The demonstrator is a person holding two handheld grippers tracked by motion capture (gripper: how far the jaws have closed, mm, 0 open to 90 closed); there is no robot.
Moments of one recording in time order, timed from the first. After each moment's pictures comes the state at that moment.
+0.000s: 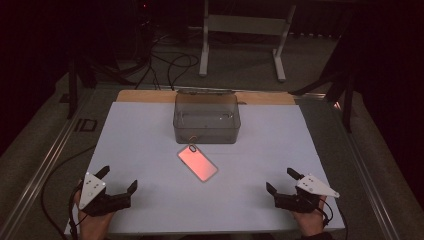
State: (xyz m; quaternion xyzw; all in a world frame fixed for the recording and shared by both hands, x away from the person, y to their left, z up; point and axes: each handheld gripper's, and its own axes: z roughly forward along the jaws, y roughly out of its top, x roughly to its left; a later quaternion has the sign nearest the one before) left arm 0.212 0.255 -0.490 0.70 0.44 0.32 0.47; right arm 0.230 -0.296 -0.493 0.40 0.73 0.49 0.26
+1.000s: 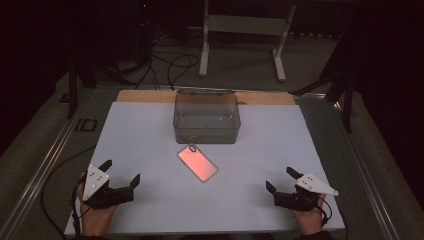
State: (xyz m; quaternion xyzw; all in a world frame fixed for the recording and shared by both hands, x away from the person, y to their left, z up) left arm 0.225 0.247 -0.475 0.70 0.44 0.32 0.47; right arm 0.234 -0.296 -0.496 0.40 0.73 0.49 0.26
